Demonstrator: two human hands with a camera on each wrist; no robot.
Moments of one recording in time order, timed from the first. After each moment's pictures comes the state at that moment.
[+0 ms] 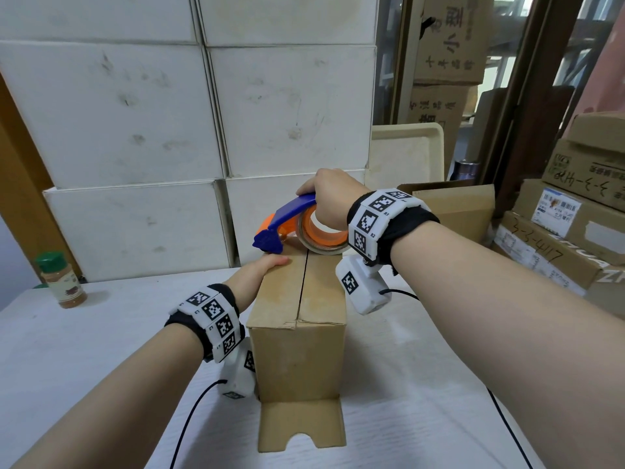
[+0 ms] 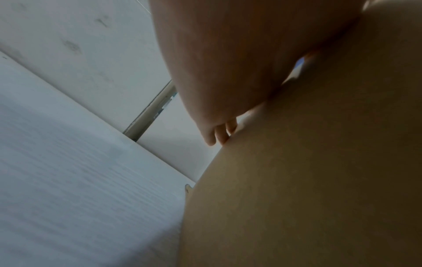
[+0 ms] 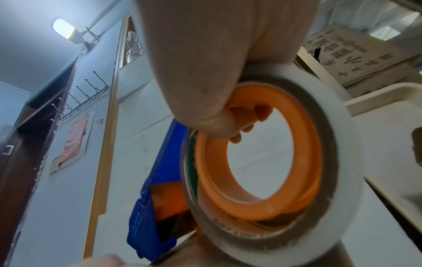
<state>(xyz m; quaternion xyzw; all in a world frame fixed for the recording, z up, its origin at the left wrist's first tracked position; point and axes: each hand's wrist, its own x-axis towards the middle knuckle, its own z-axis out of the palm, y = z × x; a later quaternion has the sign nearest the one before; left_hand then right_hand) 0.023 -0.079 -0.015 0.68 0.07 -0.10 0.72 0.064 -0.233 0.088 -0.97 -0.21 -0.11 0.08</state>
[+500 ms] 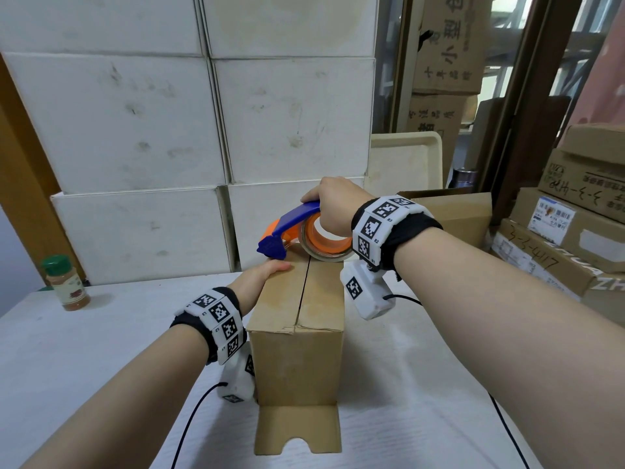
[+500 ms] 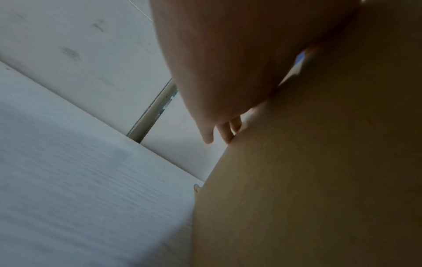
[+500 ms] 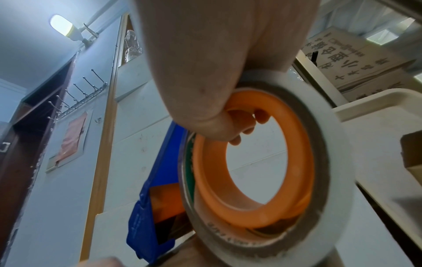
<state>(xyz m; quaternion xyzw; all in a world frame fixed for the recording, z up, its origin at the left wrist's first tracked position) 0.023 -0.079 -0.013 0.69 0.09 -0.12 0.71 0.055 -0.239 0.093 -0.97 -0.21 -0.11 0.07</state>
